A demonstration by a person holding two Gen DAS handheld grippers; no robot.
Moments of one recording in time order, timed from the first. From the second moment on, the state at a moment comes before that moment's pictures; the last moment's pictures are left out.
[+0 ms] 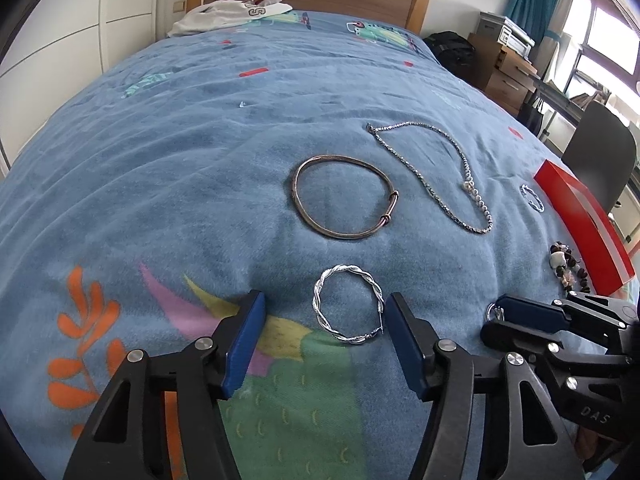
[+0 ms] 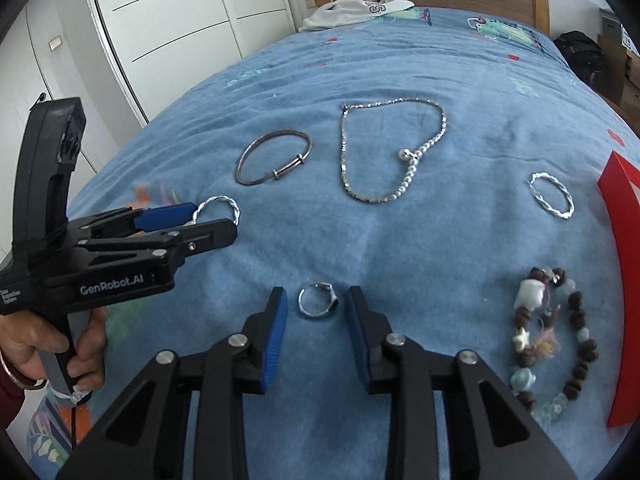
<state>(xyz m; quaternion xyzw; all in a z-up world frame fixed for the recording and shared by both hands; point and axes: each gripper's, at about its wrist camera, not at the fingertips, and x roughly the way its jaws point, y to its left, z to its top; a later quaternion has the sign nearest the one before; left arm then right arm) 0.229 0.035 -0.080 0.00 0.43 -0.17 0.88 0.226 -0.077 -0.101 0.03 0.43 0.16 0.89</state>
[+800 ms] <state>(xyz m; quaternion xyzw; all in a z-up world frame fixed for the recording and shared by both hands) 0.222 0.046 -0.071 -0.05 0.44 -0.18 0.88 0.215 -0.082 -0.089 0.03 0.42 0.17 0.89</state>
